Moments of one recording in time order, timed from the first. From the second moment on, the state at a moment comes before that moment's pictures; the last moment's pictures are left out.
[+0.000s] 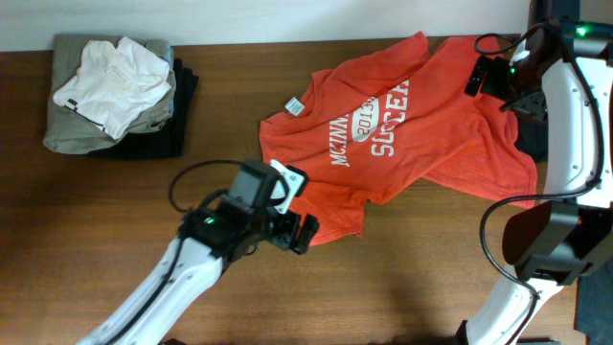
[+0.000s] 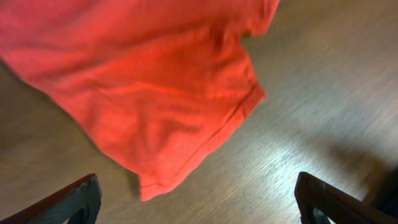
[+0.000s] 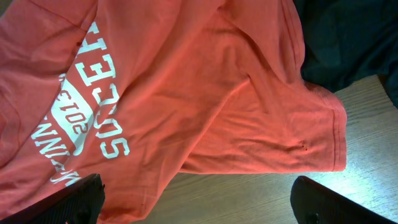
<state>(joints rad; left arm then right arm) -0.55 1.33 0.90 -0.59 0.23 -0.10 -0.19 2.04 2.18 -1.40 -0.04 0.26</state>
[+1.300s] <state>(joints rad) -0.53 1.71 0.90 -0.56 0.22 -0.18 -0.20 2.04 2.18 -1.47 0.00 0.26</state>
